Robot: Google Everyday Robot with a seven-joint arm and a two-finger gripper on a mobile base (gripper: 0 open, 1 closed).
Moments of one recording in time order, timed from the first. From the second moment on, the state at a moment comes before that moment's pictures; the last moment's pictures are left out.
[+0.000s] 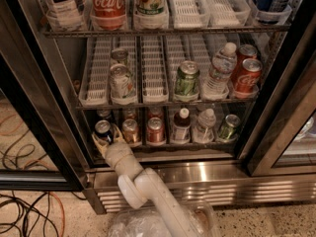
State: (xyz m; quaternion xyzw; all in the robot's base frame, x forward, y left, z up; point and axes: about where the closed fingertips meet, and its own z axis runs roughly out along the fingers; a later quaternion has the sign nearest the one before) arm 0.646 0.187 0.599 -0.21 0.63 0.23 0.71
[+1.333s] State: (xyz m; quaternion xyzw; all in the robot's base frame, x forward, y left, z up) arm 0.632 0.187 0.639 -0.23 0.59 0.23 0.74
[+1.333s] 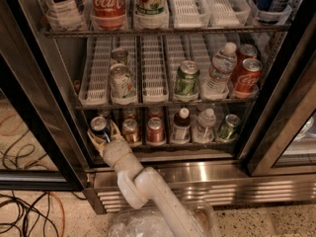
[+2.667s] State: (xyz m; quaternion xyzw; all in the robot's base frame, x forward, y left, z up) arm 0.588 0.170 0.650 -0.26 0.58 0.24 0.73
